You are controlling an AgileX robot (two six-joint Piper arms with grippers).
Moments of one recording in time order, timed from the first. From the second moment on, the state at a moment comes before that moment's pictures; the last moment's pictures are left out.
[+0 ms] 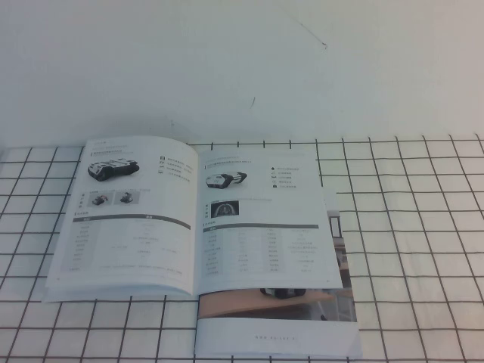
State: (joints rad) right arm -0.03 -0.01 0.03 0.13 0.44 -0.38; left arm 0.03 -0.01 0.02 -0.11 0.38 0.04
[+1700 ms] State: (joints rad) right arm -0.03 -0.01 0.03 0.13 0.44 -0.39; left arm 0.03 -0.01 0.02 -0.05 0.38 0.08
